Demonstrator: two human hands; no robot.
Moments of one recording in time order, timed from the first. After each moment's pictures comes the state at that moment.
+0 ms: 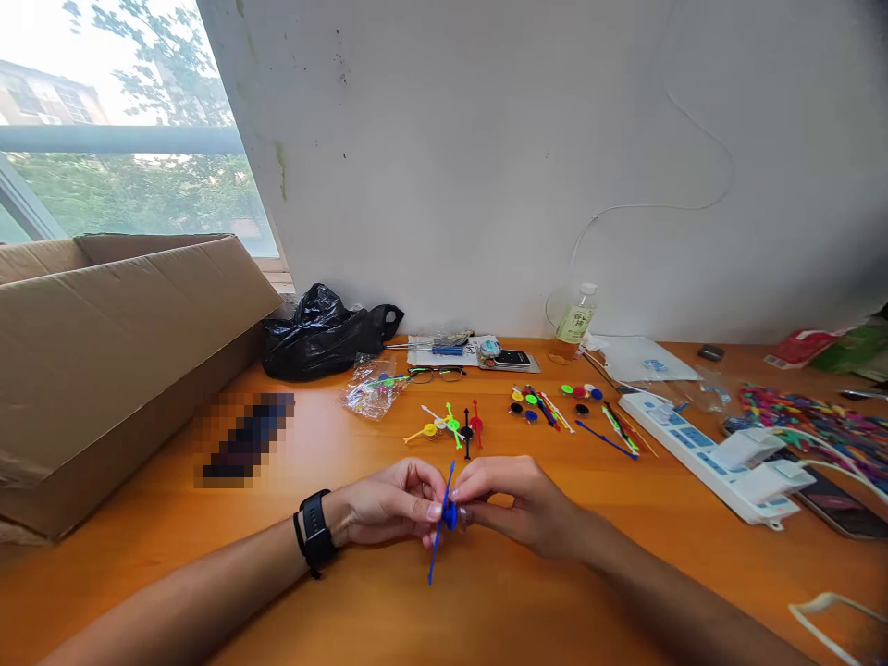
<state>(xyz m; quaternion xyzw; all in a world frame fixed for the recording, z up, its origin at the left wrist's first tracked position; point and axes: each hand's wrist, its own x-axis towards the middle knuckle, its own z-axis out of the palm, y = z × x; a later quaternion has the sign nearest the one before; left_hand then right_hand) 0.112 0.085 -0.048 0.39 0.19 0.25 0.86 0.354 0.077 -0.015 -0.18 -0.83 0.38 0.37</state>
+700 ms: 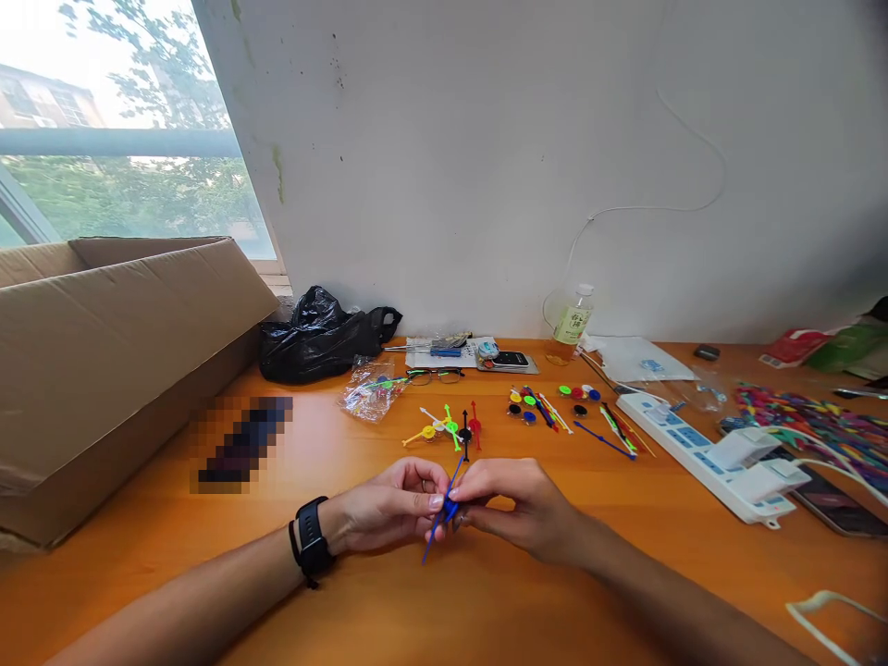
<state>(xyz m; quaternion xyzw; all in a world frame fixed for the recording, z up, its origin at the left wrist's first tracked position) 0.115 0.083 -0.042 0.36 0.16 0.28 0.88 0.355 0.076 -0.016 -0.18 -0.82 0.36 0.40</state>
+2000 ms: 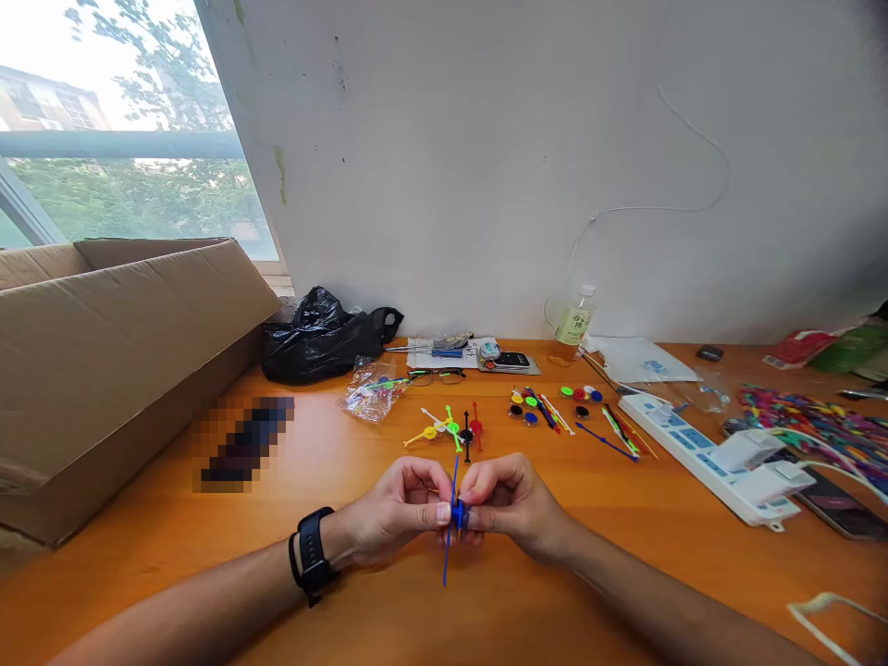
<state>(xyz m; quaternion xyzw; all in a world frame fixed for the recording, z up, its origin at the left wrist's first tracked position) 0.126 0.068 -0.035 0.42 0.17 0.38 0.81 0.339 0.074 -0.039 -0.21 -0.56 0.67 0.45</state>
